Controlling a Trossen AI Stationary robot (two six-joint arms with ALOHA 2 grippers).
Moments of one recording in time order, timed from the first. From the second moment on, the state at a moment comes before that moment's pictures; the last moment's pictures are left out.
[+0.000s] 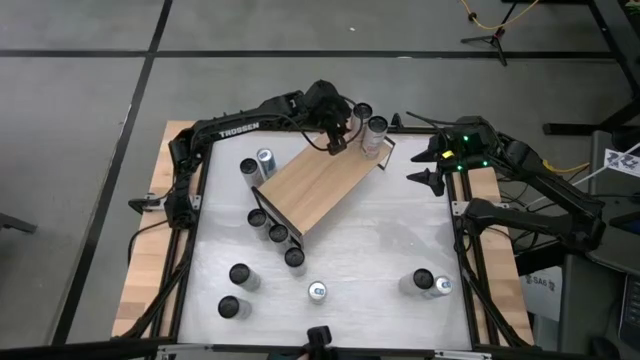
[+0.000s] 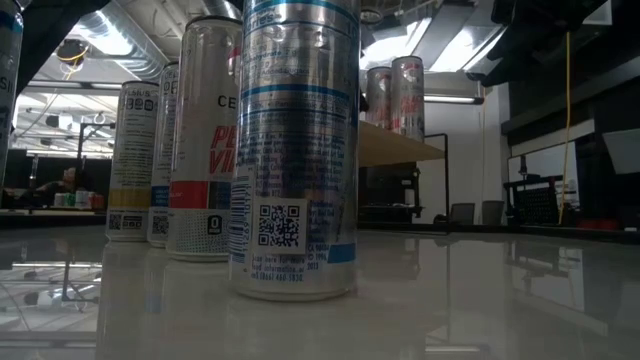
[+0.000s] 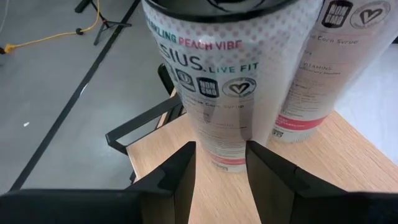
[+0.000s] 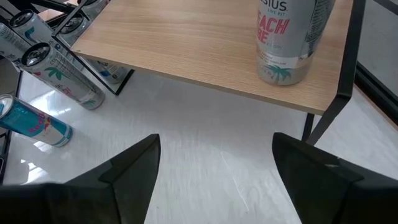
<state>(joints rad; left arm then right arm) 0.45 1.97 1.87 -0.56 -0.01 0.19 -0.61 0.79 0.95 -0.87 -0.39 -0.04</state>
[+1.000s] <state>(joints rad) 0.20 1.71 1.89 -0.96 -0.03 0.09 -0.61 0.79 0.95 -0.87 -0.39 -0.04</state>
